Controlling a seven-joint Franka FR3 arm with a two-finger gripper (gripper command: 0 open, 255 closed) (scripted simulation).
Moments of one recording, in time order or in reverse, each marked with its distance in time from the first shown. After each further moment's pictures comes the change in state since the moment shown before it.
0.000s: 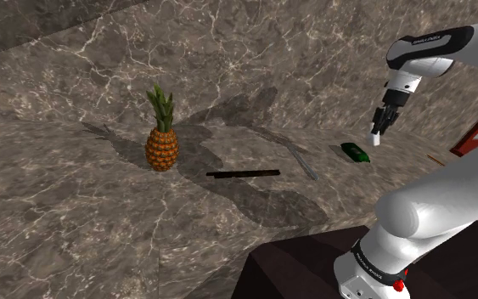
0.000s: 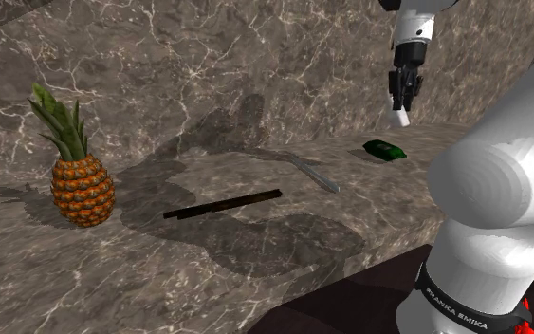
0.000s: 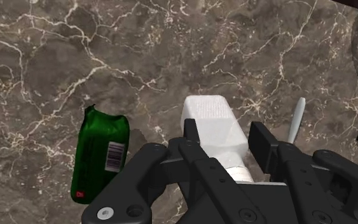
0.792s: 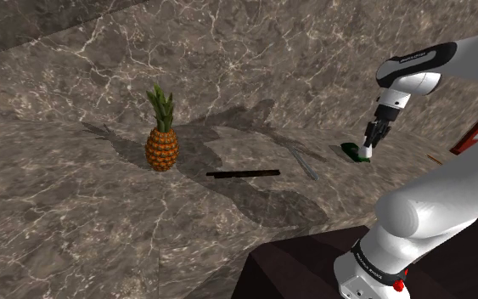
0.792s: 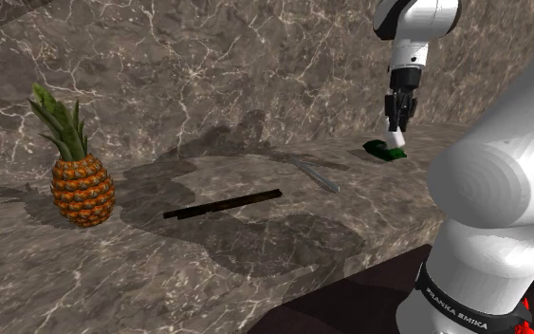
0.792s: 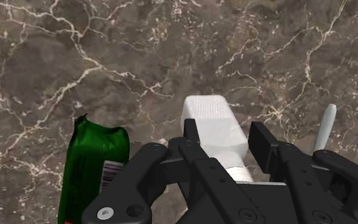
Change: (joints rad) arm -0.004 0.042 -0.021 -0.122 0.007 0.160 -0.019
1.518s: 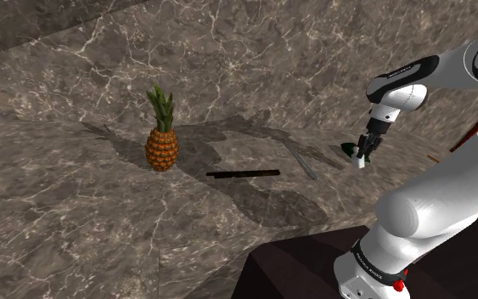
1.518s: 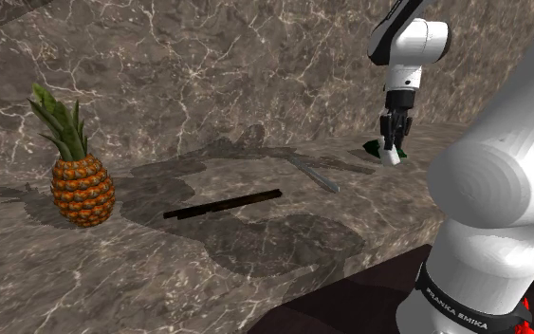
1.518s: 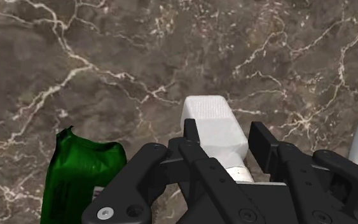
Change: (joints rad) arm 0.002 0.072 -0.017 -0.090 0.027 0.154 -0.025
